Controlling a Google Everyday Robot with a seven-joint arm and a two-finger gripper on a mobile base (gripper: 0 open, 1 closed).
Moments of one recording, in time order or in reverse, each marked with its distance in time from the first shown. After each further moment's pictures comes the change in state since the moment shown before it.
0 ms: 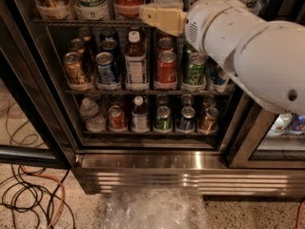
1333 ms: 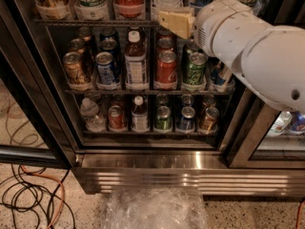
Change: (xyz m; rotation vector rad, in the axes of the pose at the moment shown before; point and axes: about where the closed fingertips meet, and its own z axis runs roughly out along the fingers) arm 0.013 -0.022 0.006 0.007 0.008 -0.098
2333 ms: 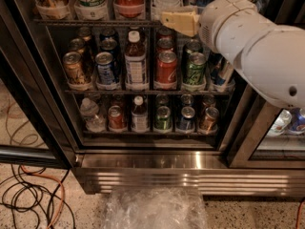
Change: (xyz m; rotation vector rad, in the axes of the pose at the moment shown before) arm 0.000 -0.021 0.006 0.053 -0.019 -0.070
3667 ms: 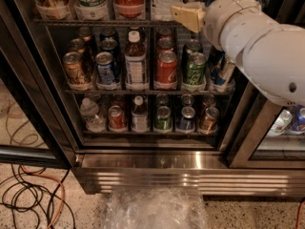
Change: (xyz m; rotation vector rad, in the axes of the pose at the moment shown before) arm 0.001 -0.016 0.006 0.039 -0.010 -0.039
